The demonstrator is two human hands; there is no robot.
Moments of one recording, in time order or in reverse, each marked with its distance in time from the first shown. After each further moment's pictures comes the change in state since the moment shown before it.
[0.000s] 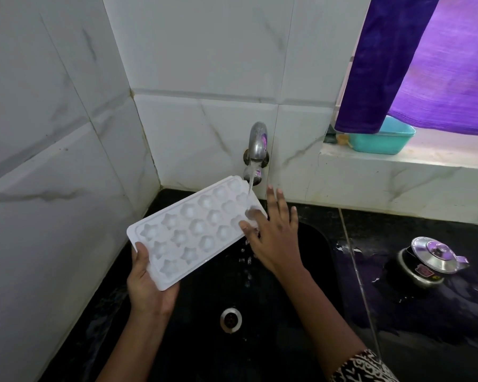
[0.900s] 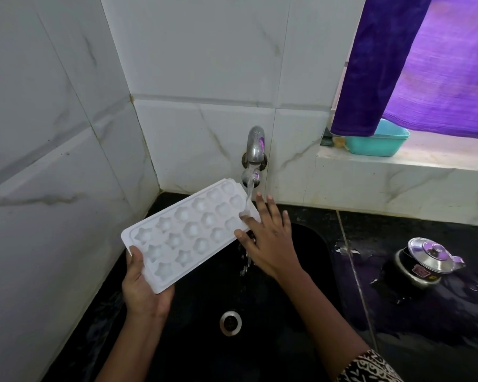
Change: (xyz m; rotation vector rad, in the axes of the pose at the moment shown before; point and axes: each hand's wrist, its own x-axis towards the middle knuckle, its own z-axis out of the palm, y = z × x) left_hand 0.003 0.000 -0.009 -0.002 0.016 0.033; right_hand -0.003 0.000 -0.001 -0.024 -0.072 -0.067
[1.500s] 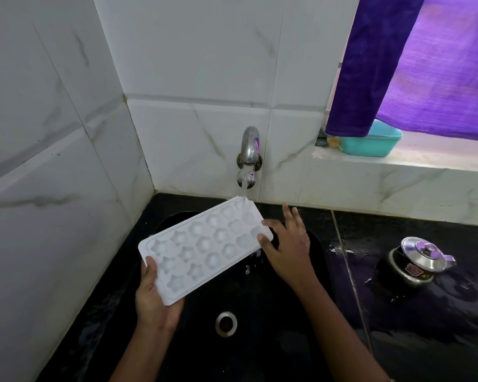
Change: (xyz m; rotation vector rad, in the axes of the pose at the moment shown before) left_hand -0.010 -0.026 -0.008 0.008 -0.019 -0.115; right_hand -0.021 0.019 -0.021 0.251 0.014 0.262
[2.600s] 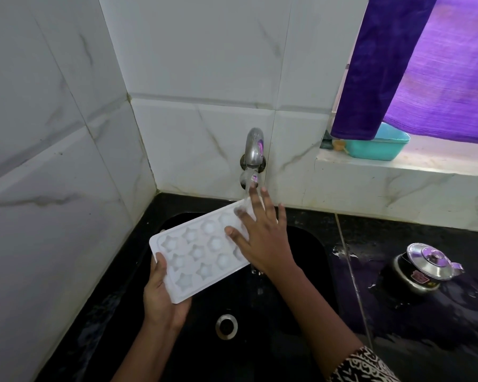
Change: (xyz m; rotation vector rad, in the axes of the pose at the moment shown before) left_hand 0.004 -0.004 0.010 0.003 -0.061 -0.059; right_hand 0.028 -0.032 0.020 -0.365 0.003 -0.318
